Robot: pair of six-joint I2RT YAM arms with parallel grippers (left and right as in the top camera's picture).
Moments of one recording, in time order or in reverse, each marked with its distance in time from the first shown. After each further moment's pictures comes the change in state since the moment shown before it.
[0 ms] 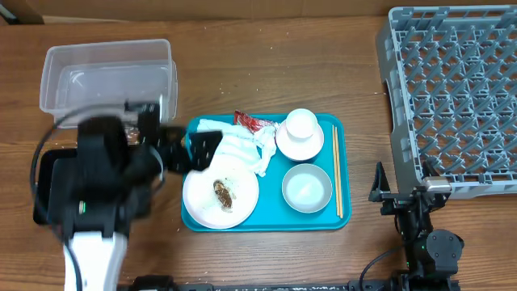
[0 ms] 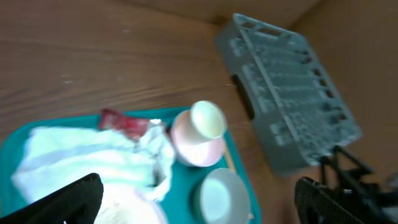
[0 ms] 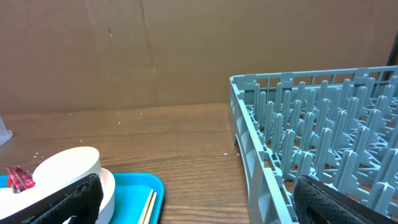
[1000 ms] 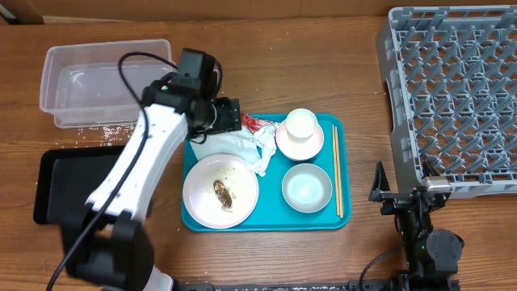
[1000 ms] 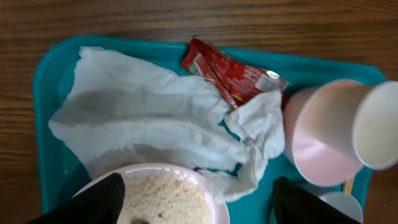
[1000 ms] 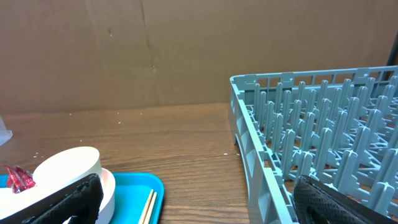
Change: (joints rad) left arm -0.277 0.717 0.429 -0.308 -0.517 -0.164; right arm 0.000 0.000 0.000 -0.001 0.000 -0.001
